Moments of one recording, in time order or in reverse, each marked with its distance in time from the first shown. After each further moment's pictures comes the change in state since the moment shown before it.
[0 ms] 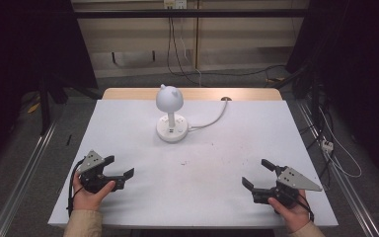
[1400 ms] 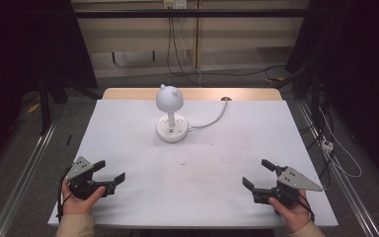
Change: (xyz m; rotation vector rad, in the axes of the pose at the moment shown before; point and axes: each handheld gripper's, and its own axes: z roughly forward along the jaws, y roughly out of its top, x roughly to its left) left arm 0.010 -0.014 -0.022 -0.021 0.014 -0.032; right arm 0.000 0.000 -0.001 -0.001 0.001 0.006
